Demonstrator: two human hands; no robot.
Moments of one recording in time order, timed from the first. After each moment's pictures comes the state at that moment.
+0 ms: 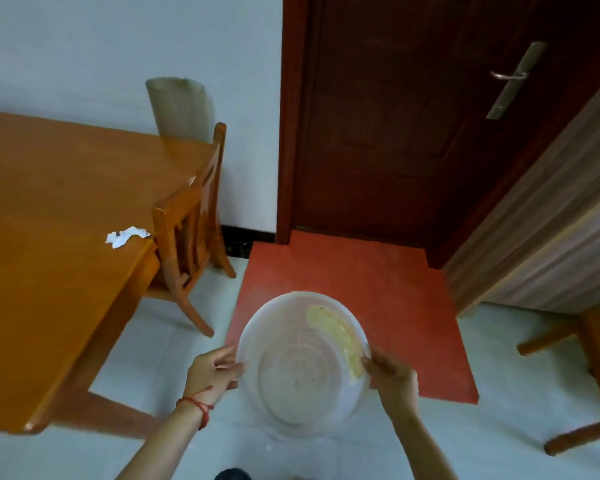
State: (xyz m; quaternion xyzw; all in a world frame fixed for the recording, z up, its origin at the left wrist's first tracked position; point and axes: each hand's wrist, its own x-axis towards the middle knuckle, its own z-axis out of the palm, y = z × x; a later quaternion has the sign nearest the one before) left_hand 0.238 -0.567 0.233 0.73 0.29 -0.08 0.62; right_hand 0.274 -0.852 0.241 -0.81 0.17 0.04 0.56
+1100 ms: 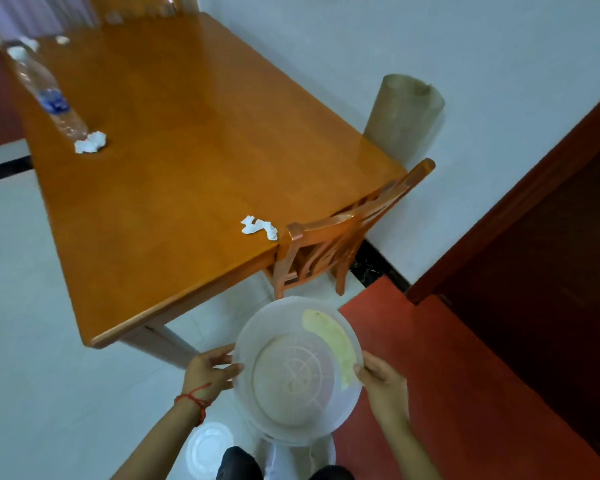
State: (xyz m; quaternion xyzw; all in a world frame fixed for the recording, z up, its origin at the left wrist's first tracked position) left_hand 0.325 -0.496 0.211 0.55 0.59 0.09 0.59; right_hand 0.548 -0.669 0.191 -0.80 -0.15 0.33 0.48
